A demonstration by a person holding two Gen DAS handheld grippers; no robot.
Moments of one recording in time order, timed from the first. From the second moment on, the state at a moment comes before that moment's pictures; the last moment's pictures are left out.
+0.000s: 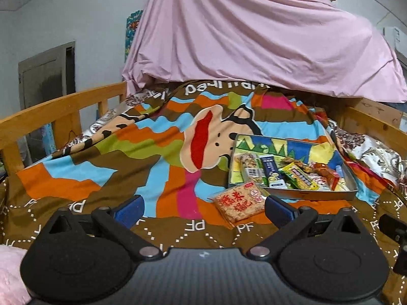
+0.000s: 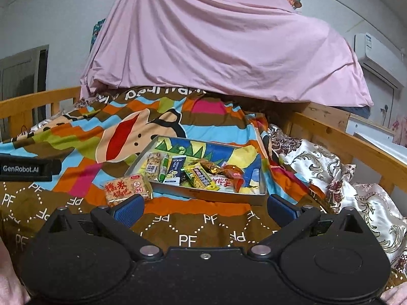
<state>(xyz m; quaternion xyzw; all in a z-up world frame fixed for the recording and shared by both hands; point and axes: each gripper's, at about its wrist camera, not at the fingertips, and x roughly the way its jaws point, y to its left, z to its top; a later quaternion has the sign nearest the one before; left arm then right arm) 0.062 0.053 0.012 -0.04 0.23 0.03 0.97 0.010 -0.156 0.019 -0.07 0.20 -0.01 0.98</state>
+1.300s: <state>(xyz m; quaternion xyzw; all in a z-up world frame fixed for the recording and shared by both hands) 0.283 0.131 -0.030 -0.06 0.35 -0.04 0.93 0.240 -0.058 -0.076 0.11 0.40 0.02 0.91</state>
